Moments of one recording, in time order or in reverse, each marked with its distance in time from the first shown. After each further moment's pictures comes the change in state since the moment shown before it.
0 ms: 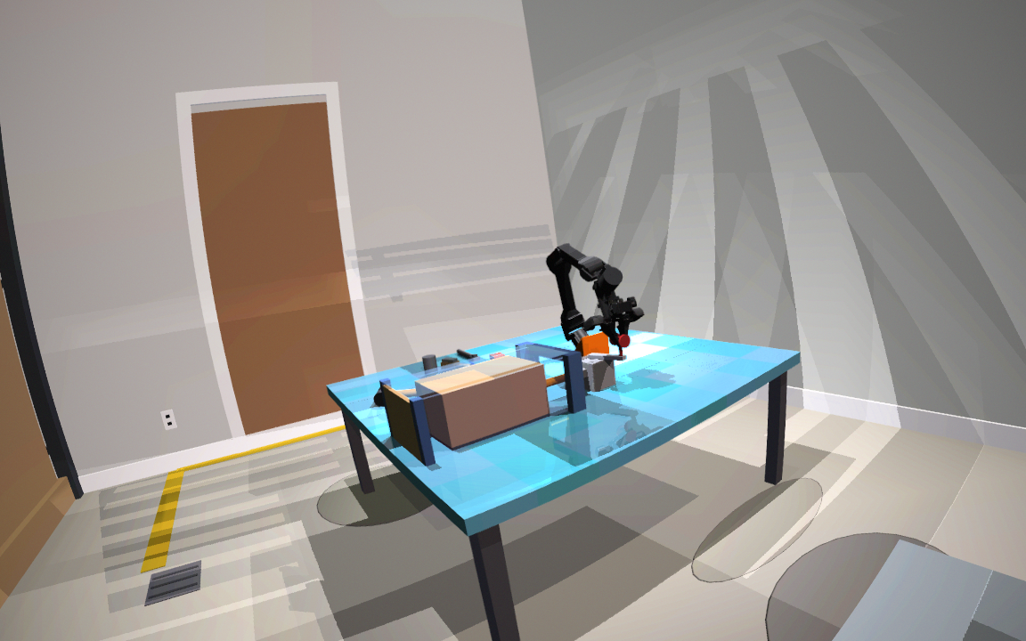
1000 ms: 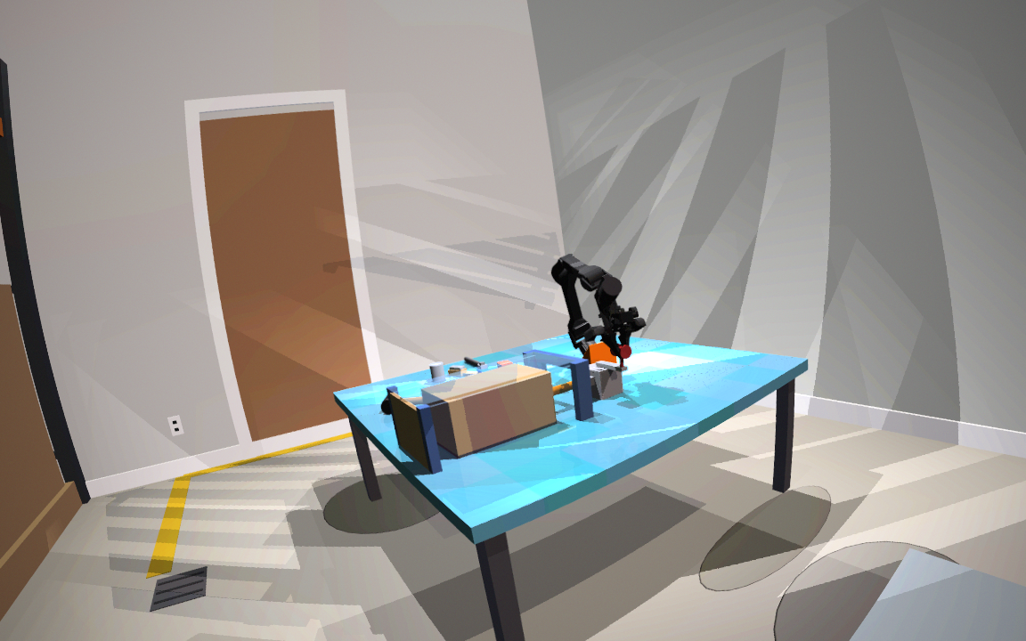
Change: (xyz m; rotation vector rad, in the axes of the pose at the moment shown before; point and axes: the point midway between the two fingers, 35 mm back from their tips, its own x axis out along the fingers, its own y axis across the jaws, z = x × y) arm 0.006 -0.031 0.009 -0.004 0.013 -0.003
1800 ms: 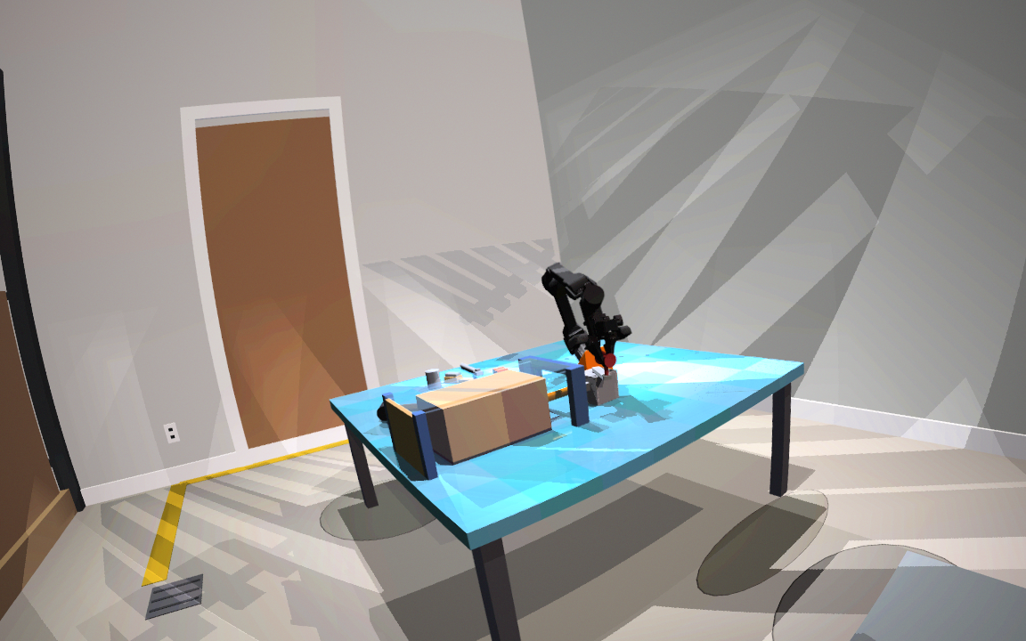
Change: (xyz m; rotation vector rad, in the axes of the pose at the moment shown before) arm 0.002 -0.038 -0.002 0.015 0.013 -0.016
